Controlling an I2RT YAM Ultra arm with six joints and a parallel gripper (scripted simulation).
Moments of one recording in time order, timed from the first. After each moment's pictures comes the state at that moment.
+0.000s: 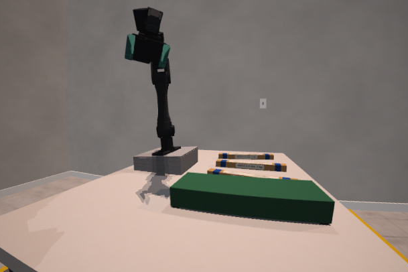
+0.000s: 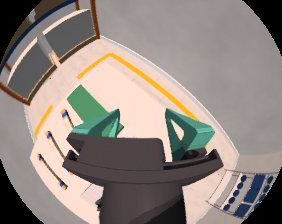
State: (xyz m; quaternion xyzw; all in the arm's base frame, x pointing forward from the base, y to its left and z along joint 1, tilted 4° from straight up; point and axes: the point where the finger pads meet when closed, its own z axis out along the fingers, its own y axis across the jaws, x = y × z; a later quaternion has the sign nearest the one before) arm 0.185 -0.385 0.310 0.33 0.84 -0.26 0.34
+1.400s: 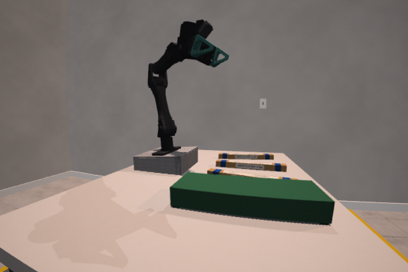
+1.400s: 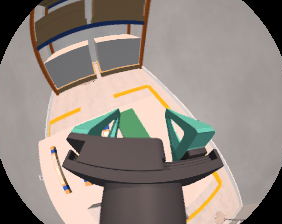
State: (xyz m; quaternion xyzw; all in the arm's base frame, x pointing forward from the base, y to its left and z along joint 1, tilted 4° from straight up) arm 0.346 -0.234 0.352 0.16 0.82 -0.20 0.52
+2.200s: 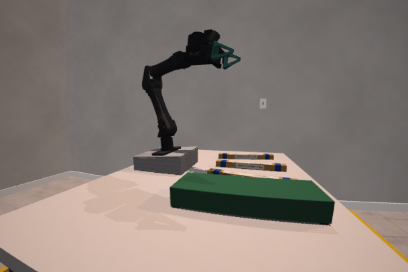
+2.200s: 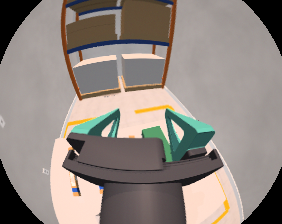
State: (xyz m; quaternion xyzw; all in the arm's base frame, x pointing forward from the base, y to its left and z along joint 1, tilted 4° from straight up) arm 0.386 -0.126 0.378 0.07 0.77 -0.12 0.62
